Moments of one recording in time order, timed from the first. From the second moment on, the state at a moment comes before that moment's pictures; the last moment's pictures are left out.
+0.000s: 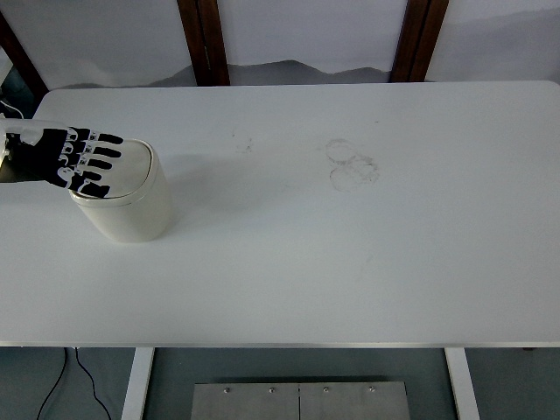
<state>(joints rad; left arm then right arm) -1.14 1.11 -0.26 -1.40 0.17 -0.47 0.43 0.03 0.00 0.22 0.16 -0.38 -0.02 -0.06</state>
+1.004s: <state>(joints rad) -1.10 1.10 -0.26 -1.39 0.17 -0.47 0.43 0.03 0.00 0.22 0.16 -0.38 -0.02 -0.06</state>
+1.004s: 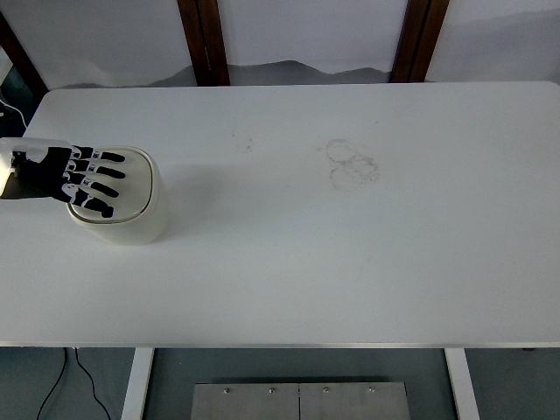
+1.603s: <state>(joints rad) -1.12 1.11 -0.26 -1.39 0.17 -0.47 0.43 0.03 0.00 0.22 0.16 -0.38 -0.02 -0.06</state>
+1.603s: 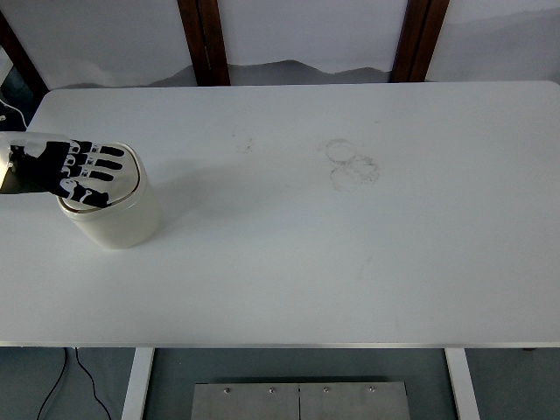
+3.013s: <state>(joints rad) -1.33 1.00 -0.37 -1.03 -0.11 -0.47 0.14 0.03 0.00 0.22 0.16 -0.38 -0.02 -0.06</state>
